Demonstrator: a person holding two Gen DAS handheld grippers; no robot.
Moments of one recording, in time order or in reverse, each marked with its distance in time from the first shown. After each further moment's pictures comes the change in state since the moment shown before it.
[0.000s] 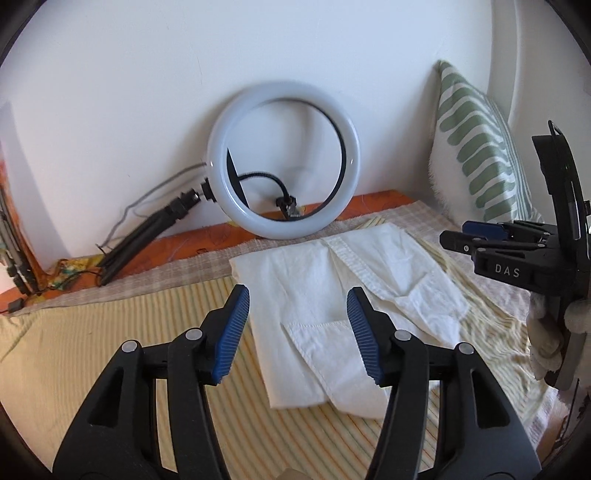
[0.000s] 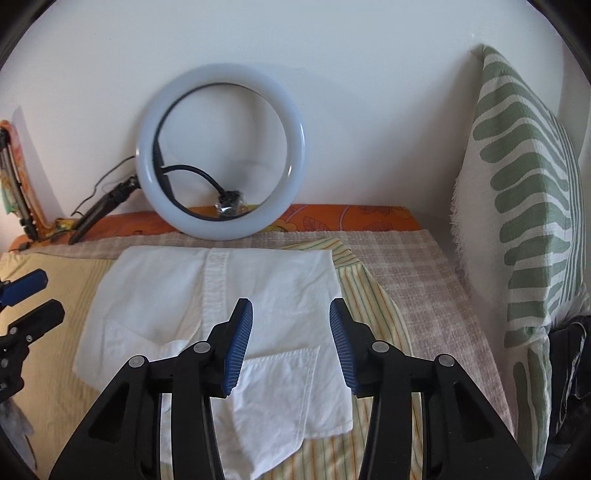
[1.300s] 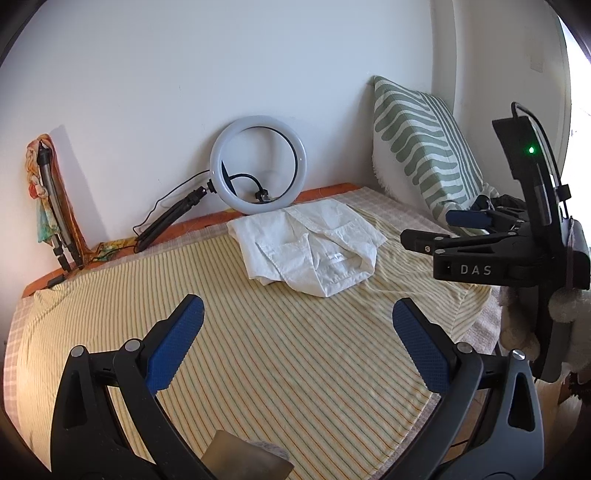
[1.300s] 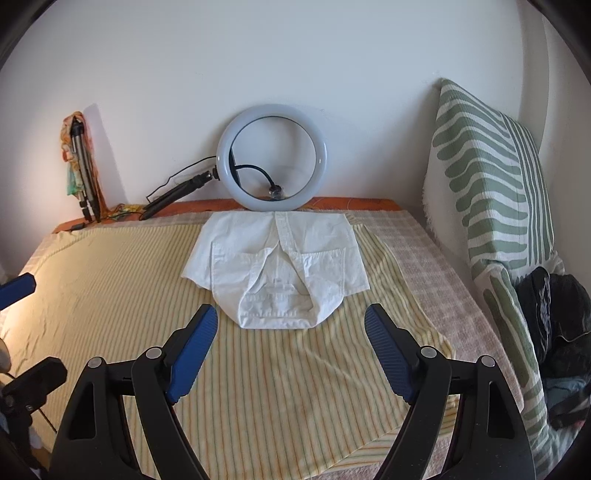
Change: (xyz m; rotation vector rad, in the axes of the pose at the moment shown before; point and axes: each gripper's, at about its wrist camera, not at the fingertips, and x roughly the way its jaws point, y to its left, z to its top) left arm -0.187 -0.045 -0.105 0.091 -0.064 -0.045; right arm -0.164 0.061 -0.111 0.029 -0.078 -0.018
